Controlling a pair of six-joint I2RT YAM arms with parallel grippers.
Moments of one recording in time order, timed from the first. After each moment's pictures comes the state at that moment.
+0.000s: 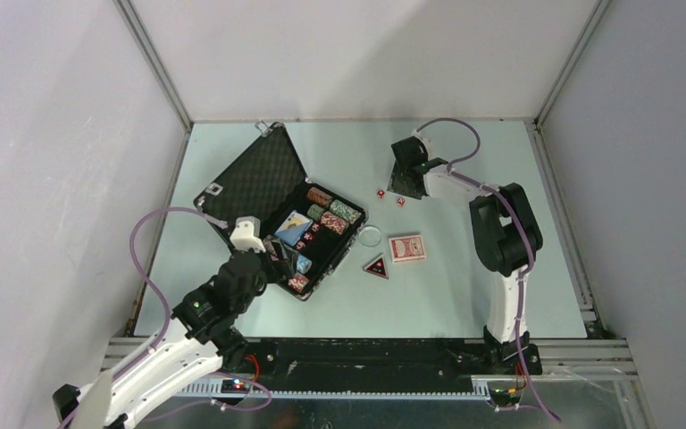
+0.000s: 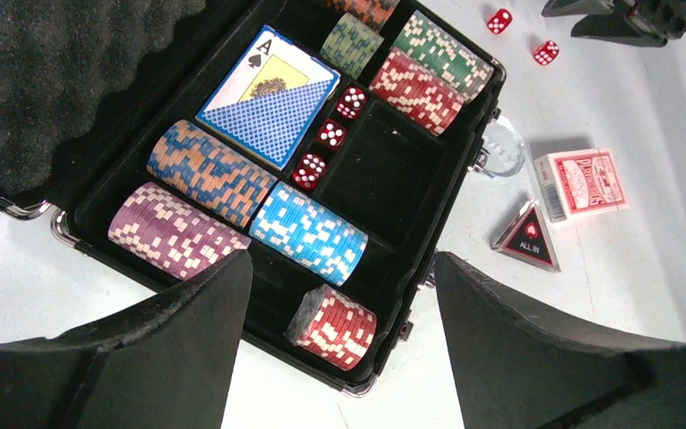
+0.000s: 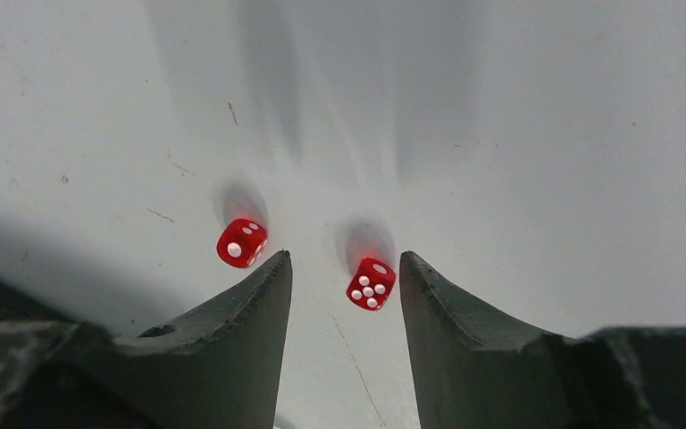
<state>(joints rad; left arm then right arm) -0.76 0.48 0.42 -0.42 -0.45 -0.60 0.45 2.01 1.43 -0.35 0.24 0.67</state>
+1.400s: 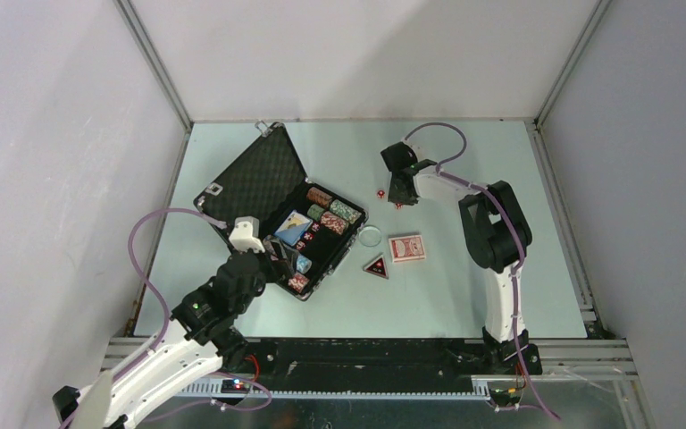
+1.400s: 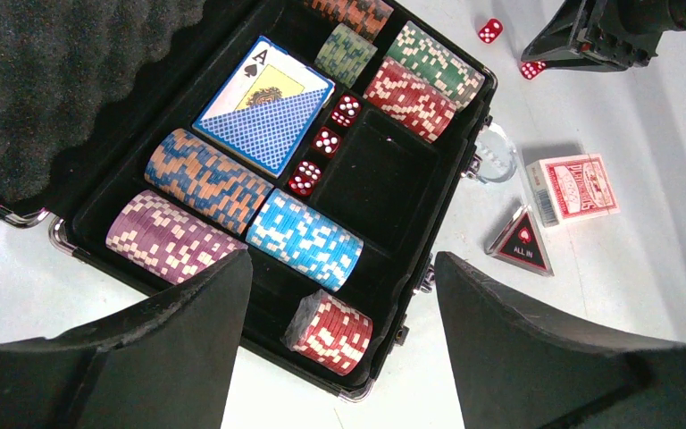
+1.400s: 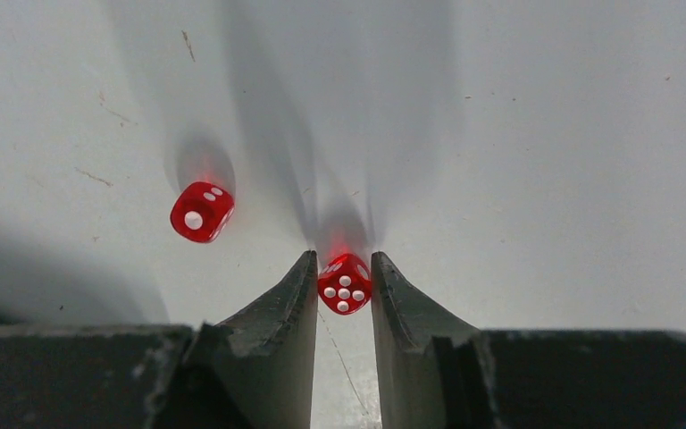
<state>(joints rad) -0.76 0.46 0.41 -0.40 -0.45 -0.59 0.49 2.09 1.50 -0.47 0.28 0.64</state>
